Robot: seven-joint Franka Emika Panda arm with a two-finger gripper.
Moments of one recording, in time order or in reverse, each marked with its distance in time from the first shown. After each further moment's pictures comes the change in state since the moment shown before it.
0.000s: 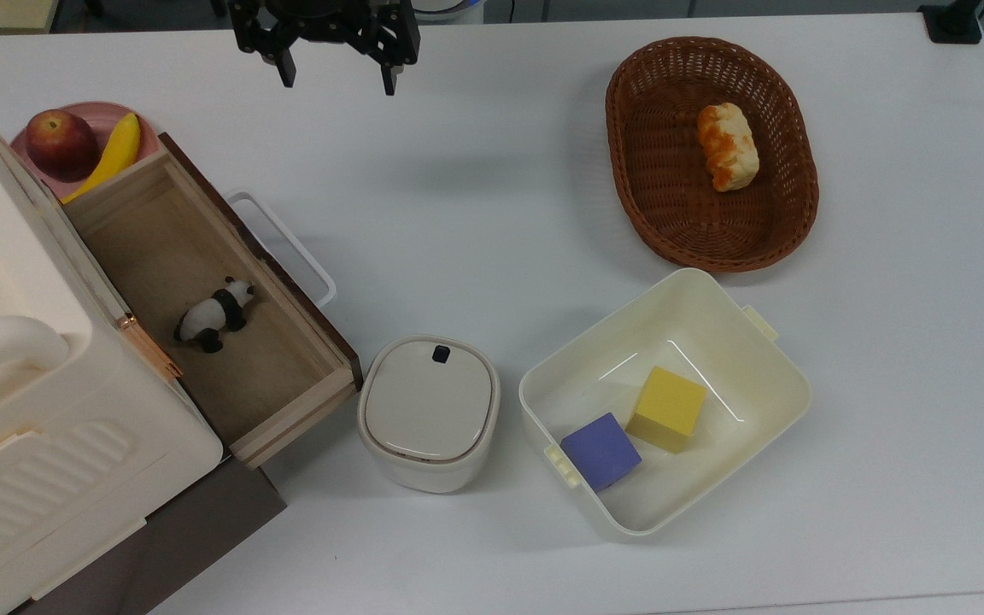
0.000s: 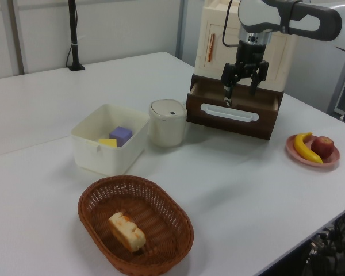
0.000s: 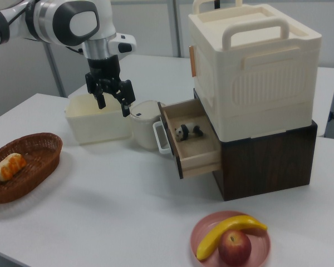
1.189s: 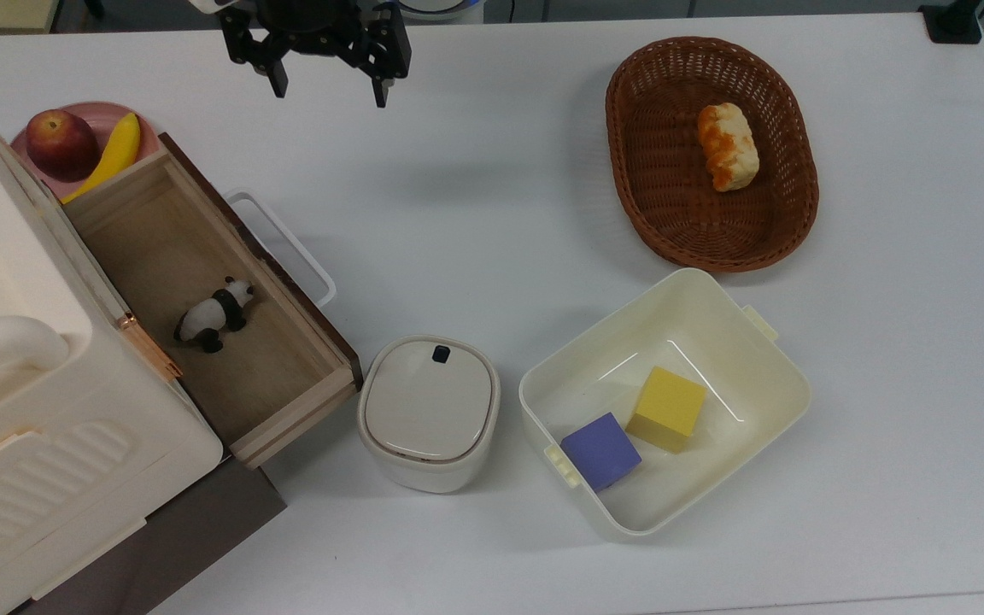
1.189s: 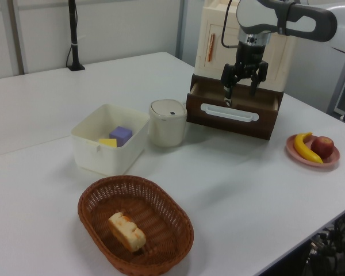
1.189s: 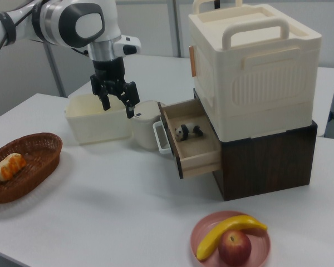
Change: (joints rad) arm -0.002 0.033 -0.011 0.023 -0.001 0.001 0.004
